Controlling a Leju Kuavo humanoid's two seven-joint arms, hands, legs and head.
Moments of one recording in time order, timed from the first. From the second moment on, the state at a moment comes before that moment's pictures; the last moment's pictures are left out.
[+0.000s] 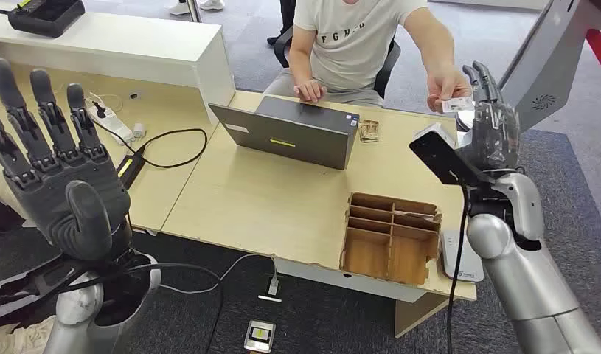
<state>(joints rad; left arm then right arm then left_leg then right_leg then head) -0.19 0.14 -0.49 -2.18 0.41 0.30 -0.70 -0.86 -0.17 0.55 -1.07 0.75 -0.32 -0.02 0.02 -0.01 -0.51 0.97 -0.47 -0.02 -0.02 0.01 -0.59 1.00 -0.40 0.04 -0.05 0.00</state>
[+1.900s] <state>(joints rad) -0.20 0.12 -0.45 -2.18 0.44 0.34 -0.70 -1.11 -0.07 0.78 -0.50 0.92 -0.26 0.10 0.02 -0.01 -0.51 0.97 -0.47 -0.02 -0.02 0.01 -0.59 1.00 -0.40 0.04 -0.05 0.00</state>
